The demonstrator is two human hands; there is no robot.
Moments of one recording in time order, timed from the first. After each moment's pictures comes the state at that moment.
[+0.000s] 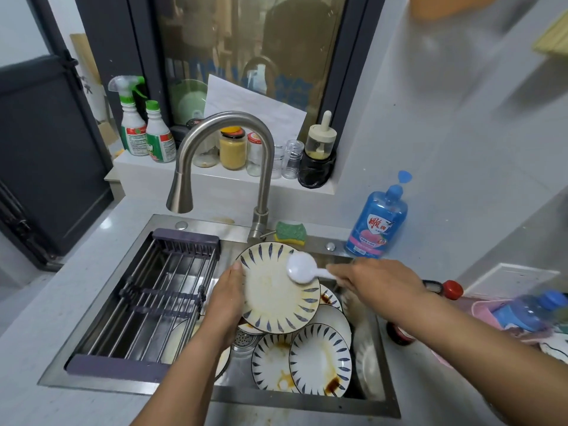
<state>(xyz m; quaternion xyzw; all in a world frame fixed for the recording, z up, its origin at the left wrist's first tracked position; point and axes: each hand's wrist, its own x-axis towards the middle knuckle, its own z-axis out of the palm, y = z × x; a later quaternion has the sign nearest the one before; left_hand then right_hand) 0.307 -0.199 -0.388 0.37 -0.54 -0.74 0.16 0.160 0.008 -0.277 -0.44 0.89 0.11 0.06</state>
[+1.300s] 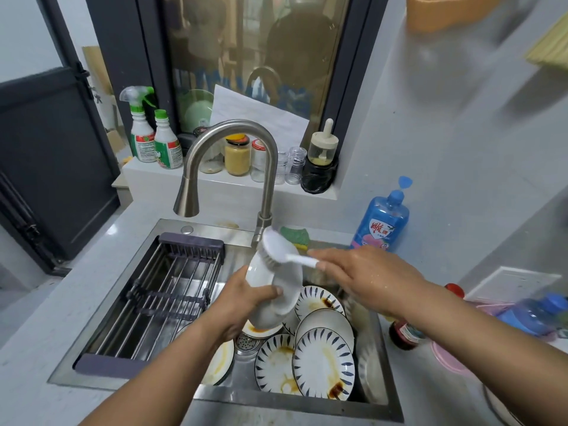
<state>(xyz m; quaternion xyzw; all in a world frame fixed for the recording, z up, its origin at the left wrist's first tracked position) 0.307 -0.202 -0.372 0.24 -0.61 -0.75 0.10 0.195 -0.010 -0.230 -0.47 0.88 -0.04 0.09</state>
